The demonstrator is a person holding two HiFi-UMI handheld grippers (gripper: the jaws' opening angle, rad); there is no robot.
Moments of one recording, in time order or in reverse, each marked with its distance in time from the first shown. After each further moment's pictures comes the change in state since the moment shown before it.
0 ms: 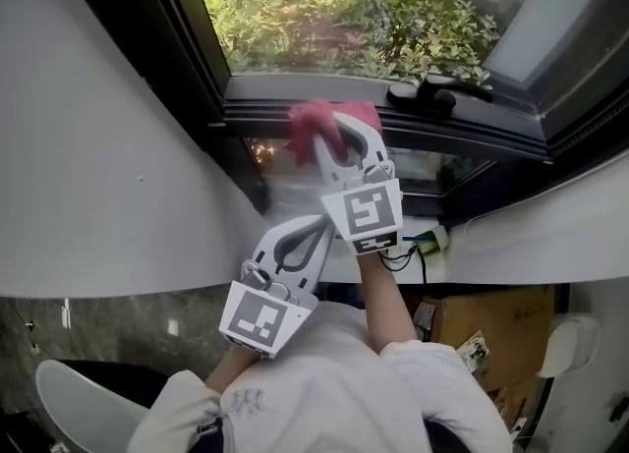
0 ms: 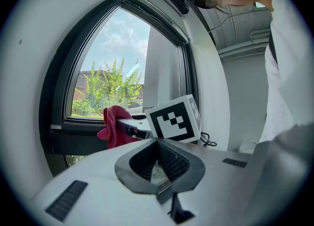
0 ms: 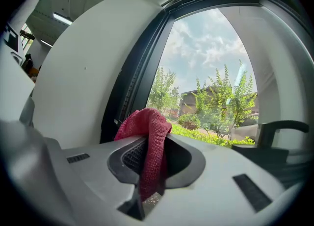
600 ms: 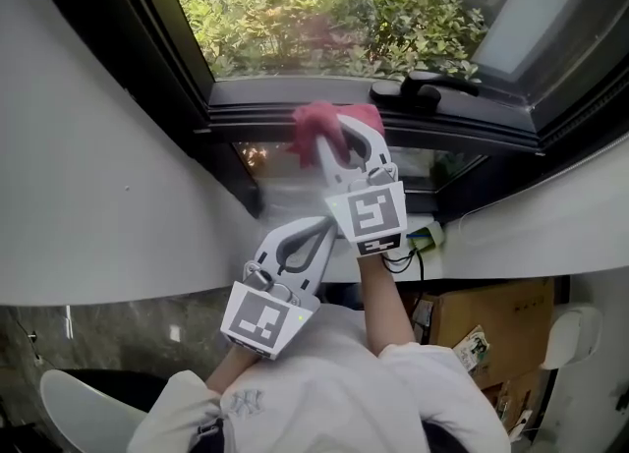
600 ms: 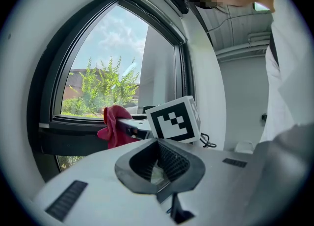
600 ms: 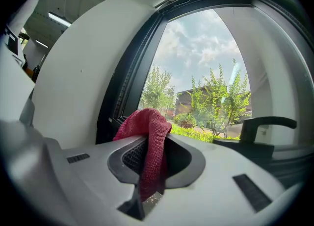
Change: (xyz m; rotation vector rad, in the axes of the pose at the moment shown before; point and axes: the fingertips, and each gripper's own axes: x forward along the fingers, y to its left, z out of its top) left arm 0.014 -0.018 0.001 -0.004 0.002 -0.051; right arm -0.018 -0.023 -0.008 0.028 0.003 -0.047
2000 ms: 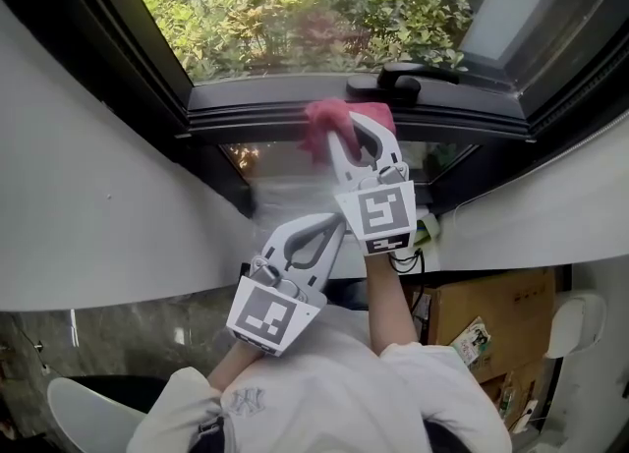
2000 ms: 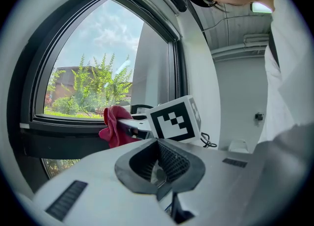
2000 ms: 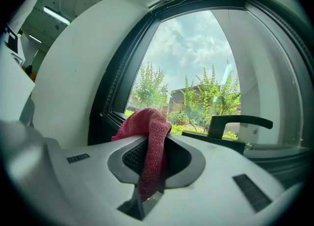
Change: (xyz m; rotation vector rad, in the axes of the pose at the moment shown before) left arm 0.027 -0.030 0.001 0.027 0.021 -0.081; right arm -0.029 -0.042 -0.012 0.005 0.028 -0.081
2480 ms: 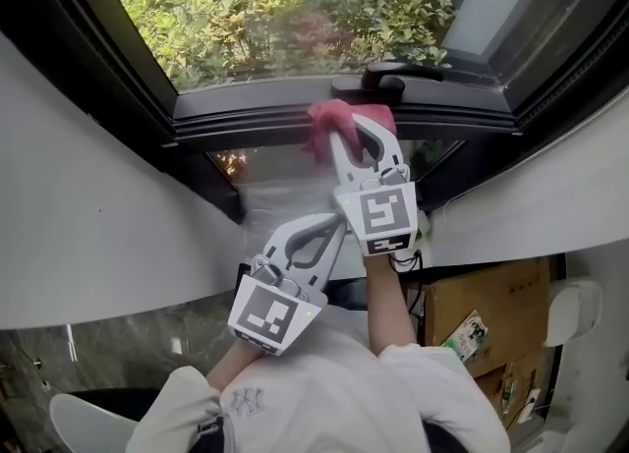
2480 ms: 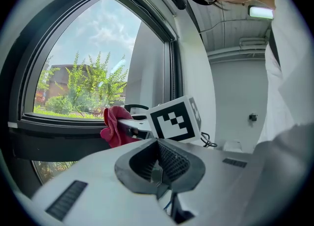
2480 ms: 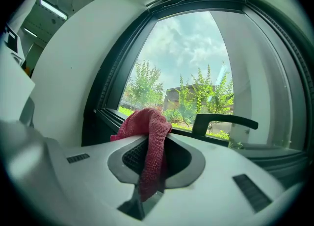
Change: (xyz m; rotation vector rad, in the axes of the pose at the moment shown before) left arm 0.011 -0.010 0.001 0.005 -0.001 -0.068; right arm -0.012 -0.021 -0.006 -0.007 0.029 -0.068
